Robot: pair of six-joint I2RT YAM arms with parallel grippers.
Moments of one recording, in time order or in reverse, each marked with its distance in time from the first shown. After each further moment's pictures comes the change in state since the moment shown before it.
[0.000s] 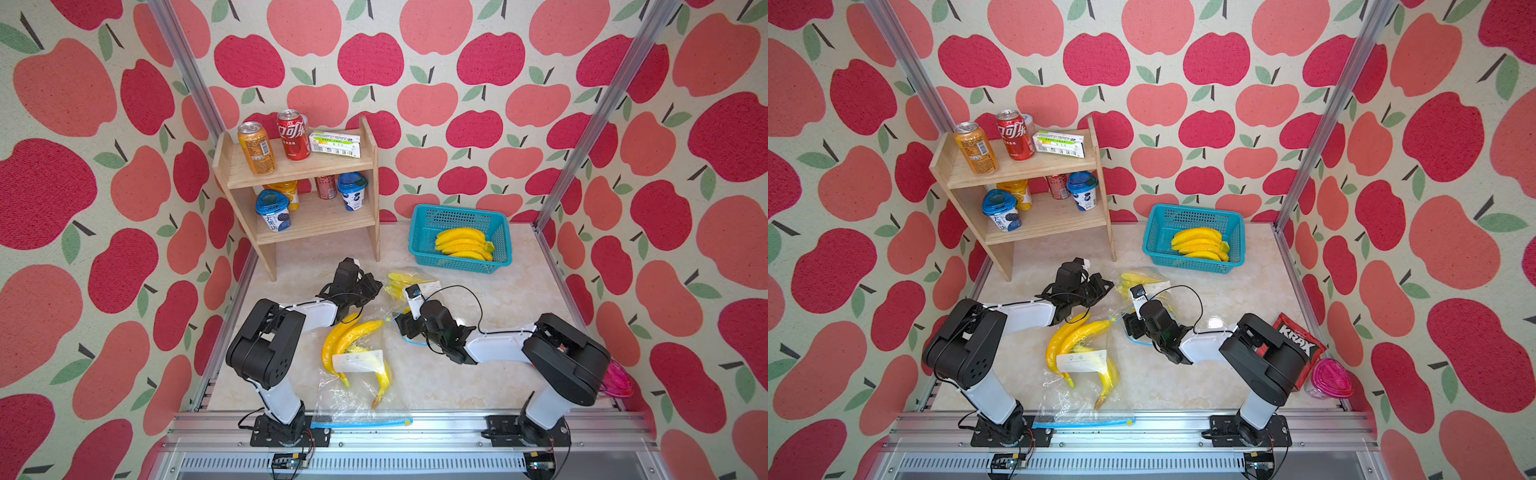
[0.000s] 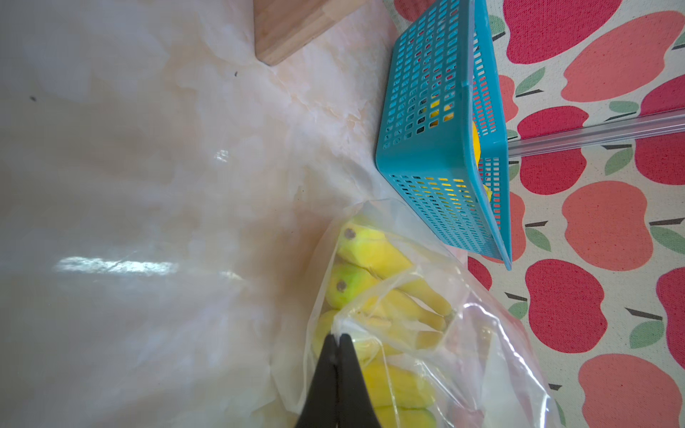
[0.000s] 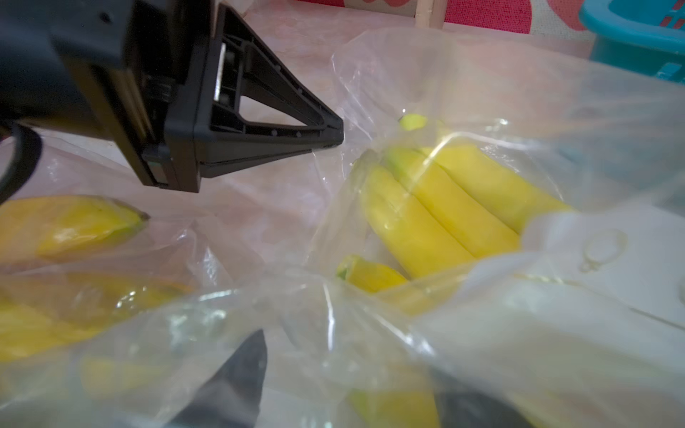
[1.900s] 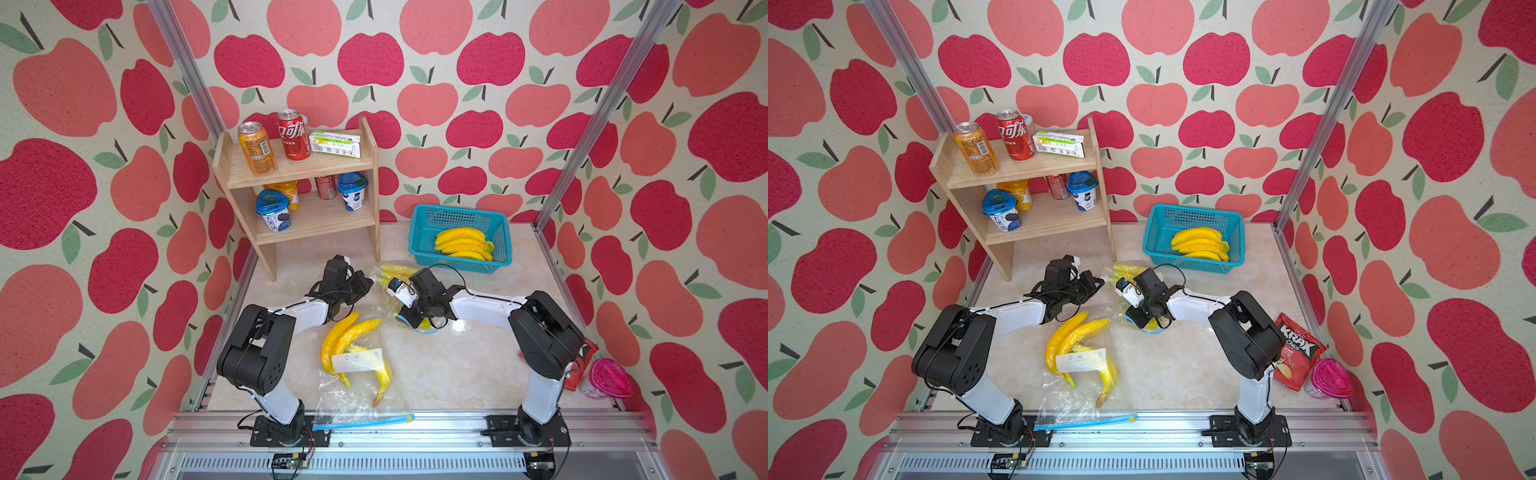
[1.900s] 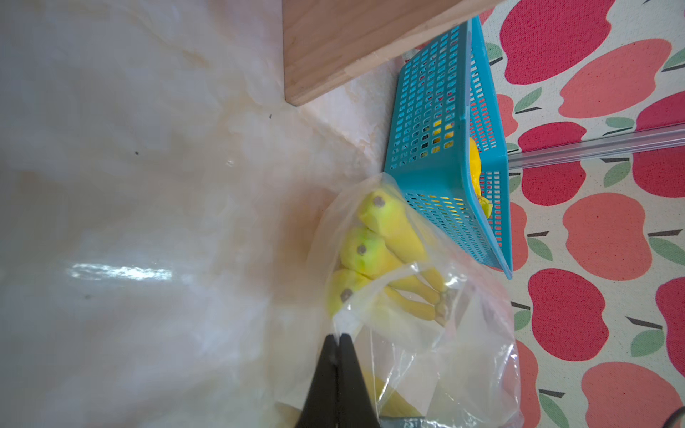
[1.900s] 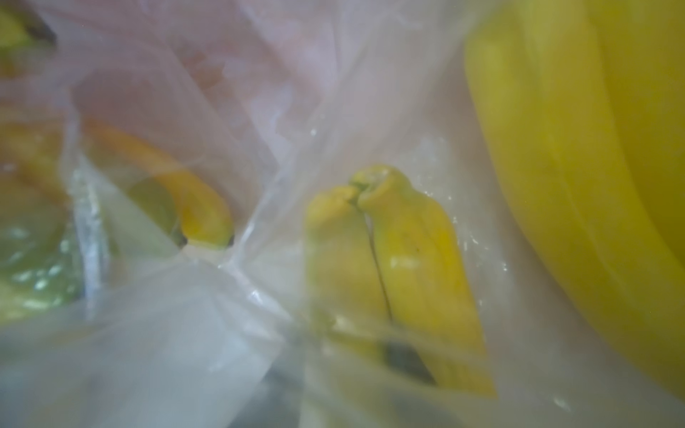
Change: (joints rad) left arm 0.079 -0.040 -0.005 -0.053 0.033 0.051; right arm -0.159 0.183 0.459 -0.793 -0.438 -0.365
